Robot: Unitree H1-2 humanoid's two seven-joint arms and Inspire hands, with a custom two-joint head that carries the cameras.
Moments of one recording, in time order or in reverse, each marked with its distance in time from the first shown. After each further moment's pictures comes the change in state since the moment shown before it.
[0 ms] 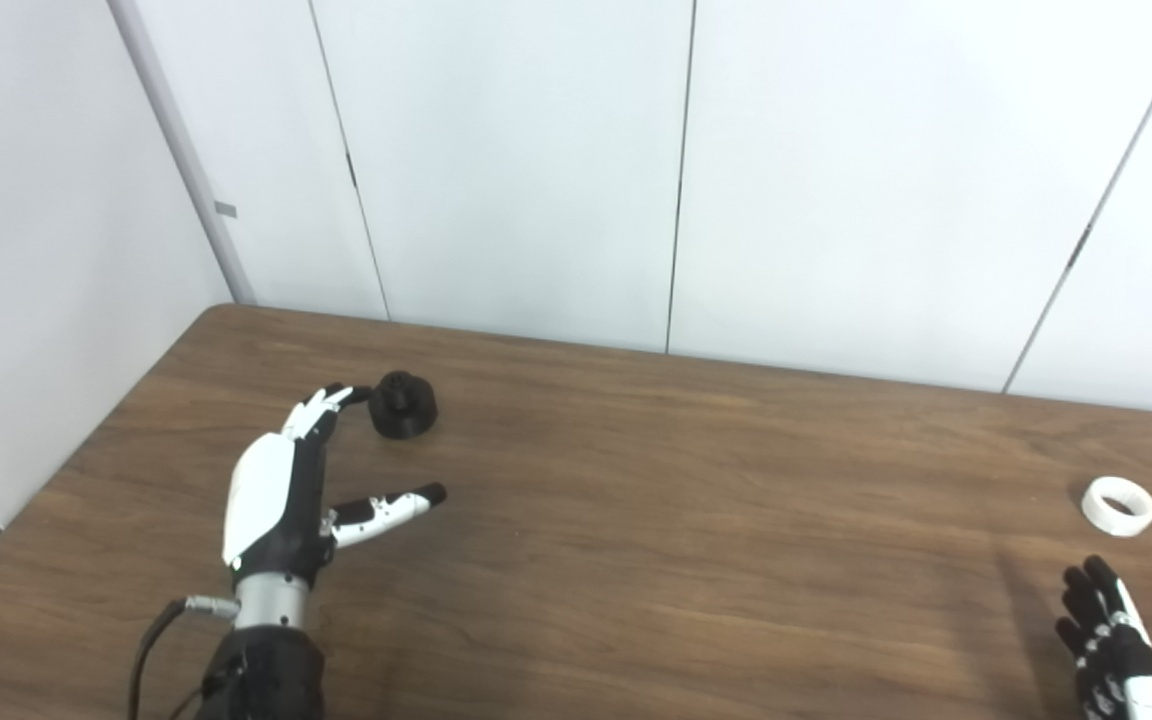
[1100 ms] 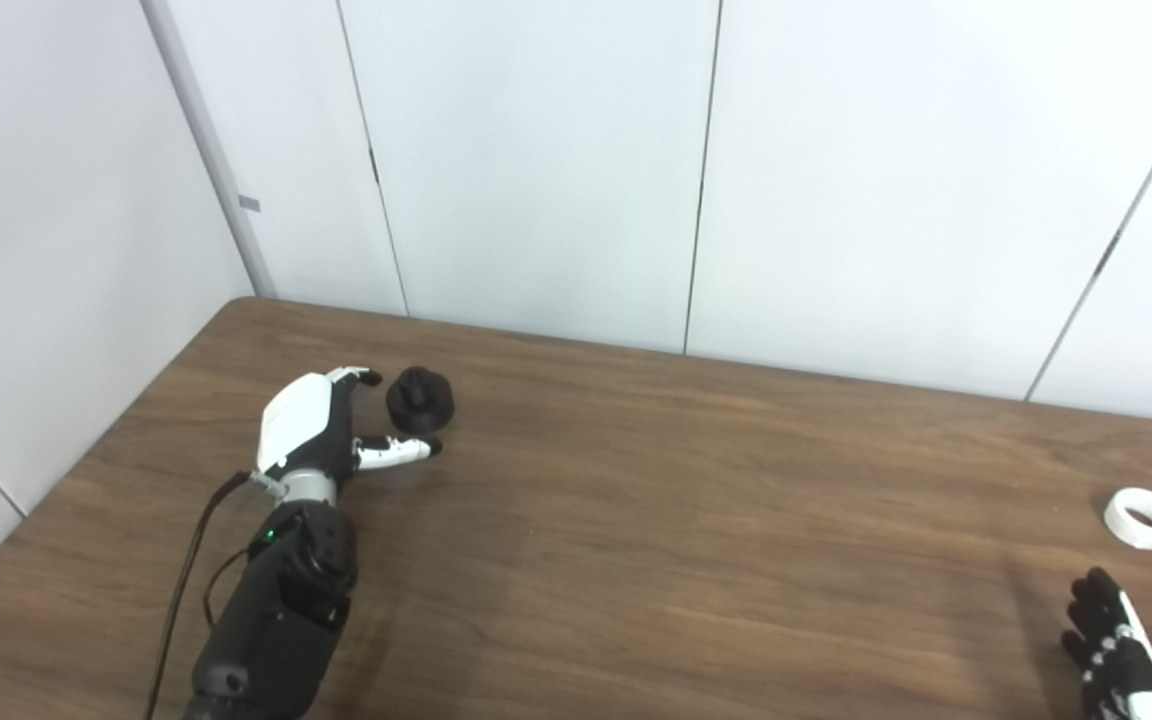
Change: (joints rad) left arm -0.319 0.132 -0.086 0.496 0.049 0.114 -0.009; right arm 0.005 -0.016 0.023 -0.001 -0.015 0.002 -0.002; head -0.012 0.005
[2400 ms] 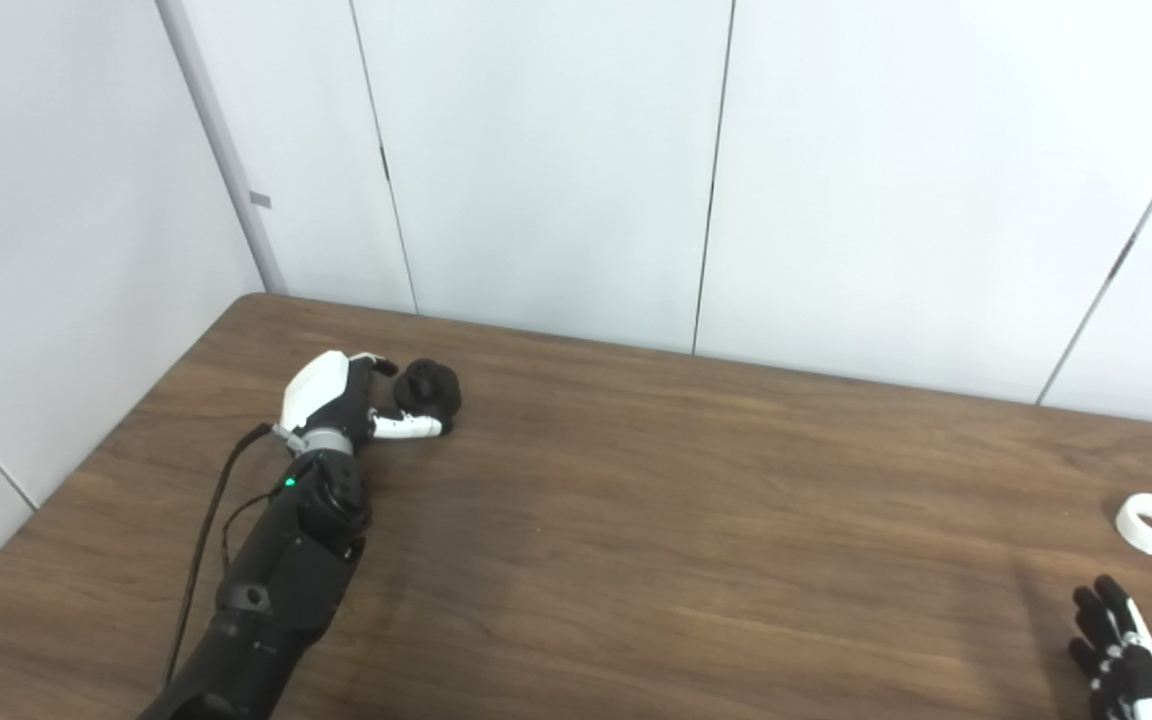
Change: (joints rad) left arm -0.139 0.040 -0.068 0.191 -0.118 0.016 -0.022; right arm 0.009 0.001 0.001 -0.007 -0.010 0.013 -0.007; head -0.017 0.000
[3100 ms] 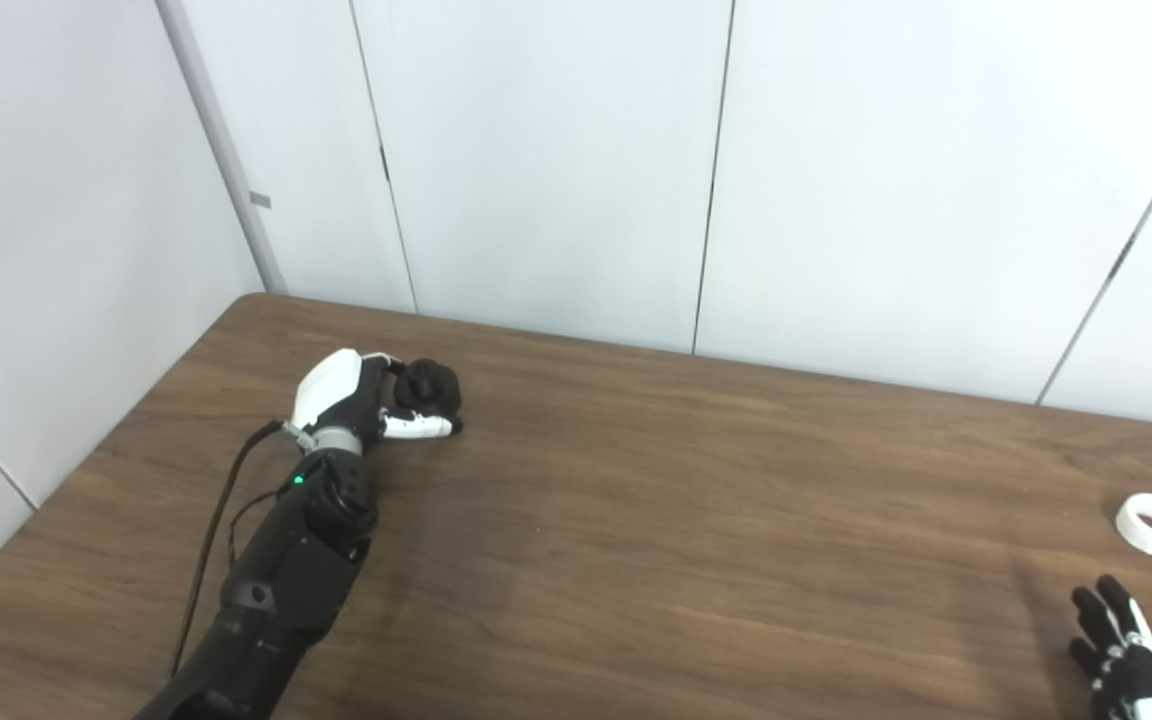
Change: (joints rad) left arm -0.004 0.006 -0.030 0.000 -0.007 -0.009 0.000; right arm 0.001 0.001 0.000 -0.003 -0.008 0.002 -0.007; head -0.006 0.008
